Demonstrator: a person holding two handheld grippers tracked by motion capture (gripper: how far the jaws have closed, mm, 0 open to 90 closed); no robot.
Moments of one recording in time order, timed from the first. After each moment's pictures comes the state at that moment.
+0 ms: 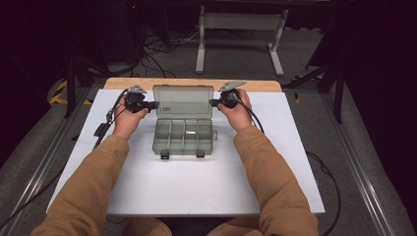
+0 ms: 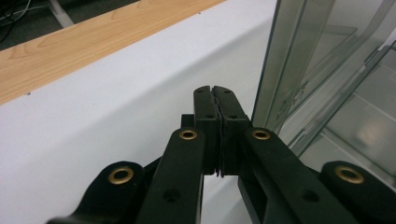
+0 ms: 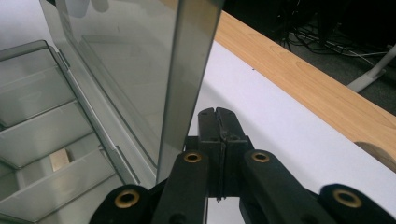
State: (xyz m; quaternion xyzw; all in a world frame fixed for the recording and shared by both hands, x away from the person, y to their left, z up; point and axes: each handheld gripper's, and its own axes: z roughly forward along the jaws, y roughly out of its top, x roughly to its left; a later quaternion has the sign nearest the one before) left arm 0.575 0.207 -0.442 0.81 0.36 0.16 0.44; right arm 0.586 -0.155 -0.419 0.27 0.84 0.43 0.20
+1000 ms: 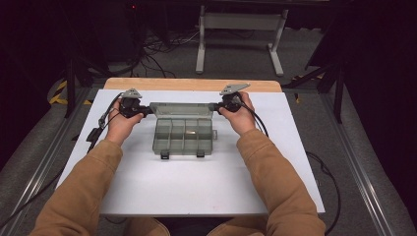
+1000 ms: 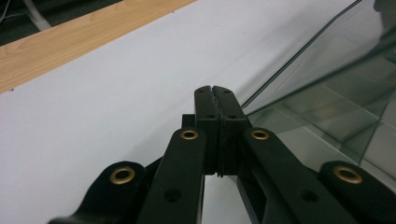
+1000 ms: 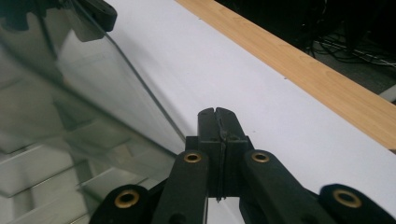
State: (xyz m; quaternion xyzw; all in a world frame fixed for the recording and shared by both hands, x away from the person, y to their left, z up) left arm 0.550 0.218 -0.437 0.82 0.32 0.15 0.46; right arm 0.558 -0.157 -0.408 0.24 0.84 0.46 0.16
